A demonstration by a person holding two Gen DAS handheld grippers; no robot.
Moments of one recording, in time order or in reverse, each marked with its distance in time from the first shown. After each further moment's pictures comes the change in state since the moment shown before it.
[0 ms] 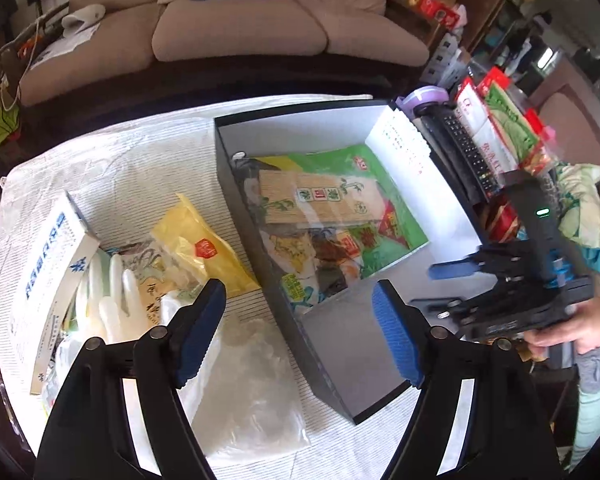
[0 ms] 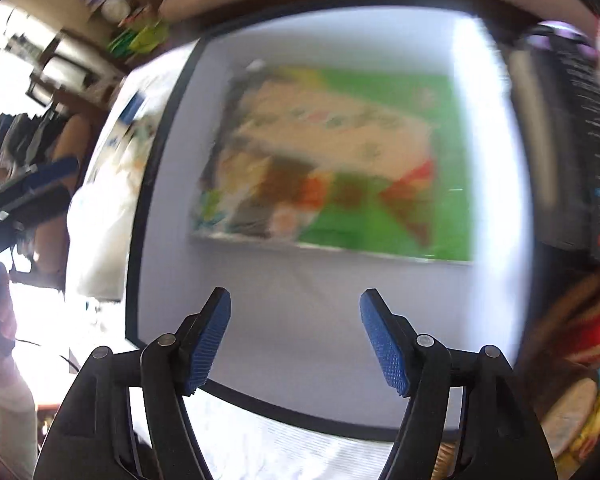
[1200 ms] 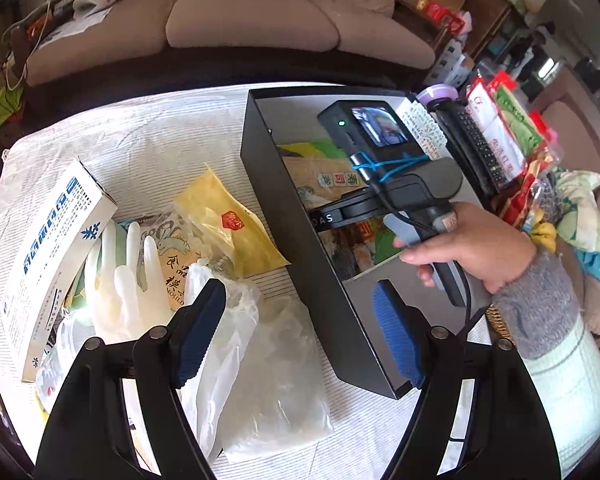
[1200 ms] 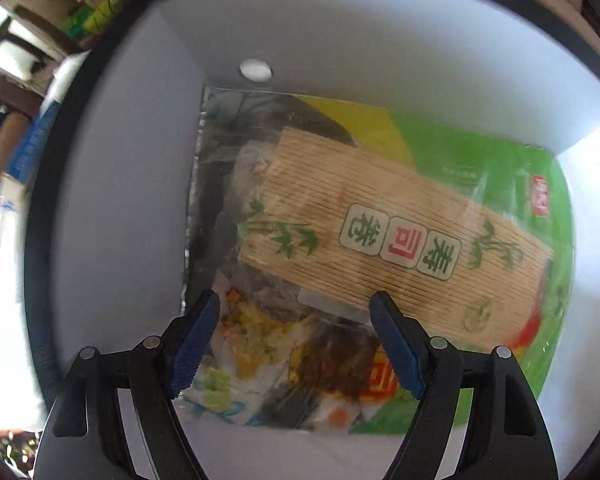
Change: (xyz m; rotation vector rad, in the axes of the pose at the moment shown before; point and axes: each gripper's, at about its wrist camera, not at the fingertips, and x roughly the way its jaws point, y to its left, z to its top) left arm 0.010 0.036 -0.023 -0.038 -0.002 -0.038; right arm 0.091 0.029 0.130 0.012 0.043 -0.226
